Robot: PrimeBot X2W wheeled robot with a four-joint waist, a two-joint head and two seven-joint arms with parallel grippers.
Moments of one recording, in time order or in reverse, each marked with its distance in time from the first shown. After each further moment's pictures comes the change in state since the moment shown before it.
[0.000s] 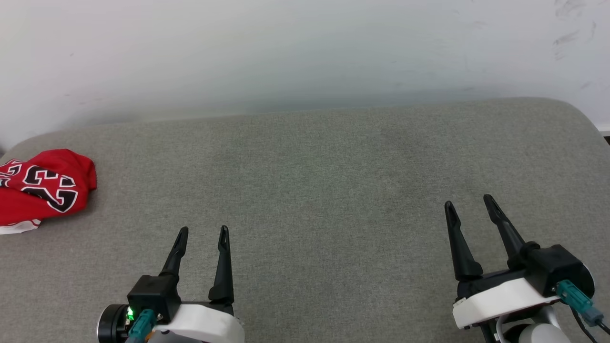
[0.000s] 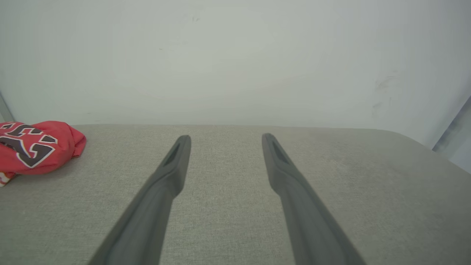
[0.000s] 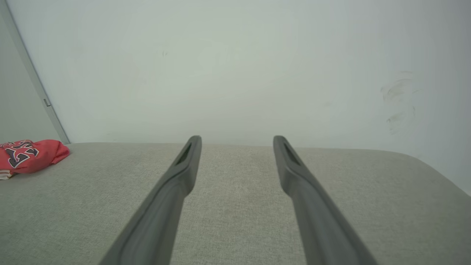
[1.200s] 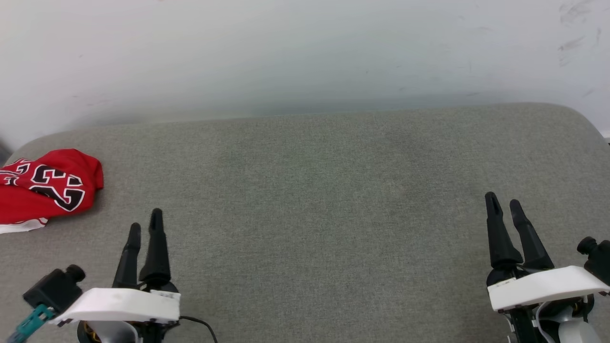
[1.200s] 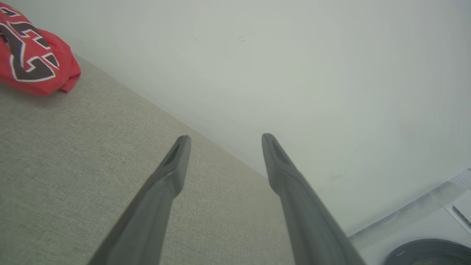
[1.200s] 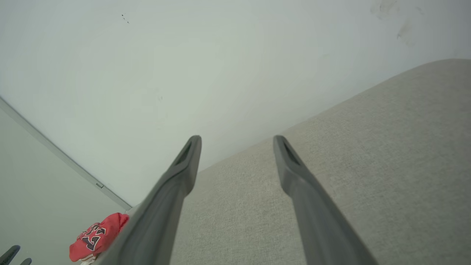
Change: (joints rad) left arm -0.022 -0.174 0.395 0.060 -0.454 -0.314 0.095; right arm -0.014 0.000 -0.094 0.025 0.524 0.000 0.097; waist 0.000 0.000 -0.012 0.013
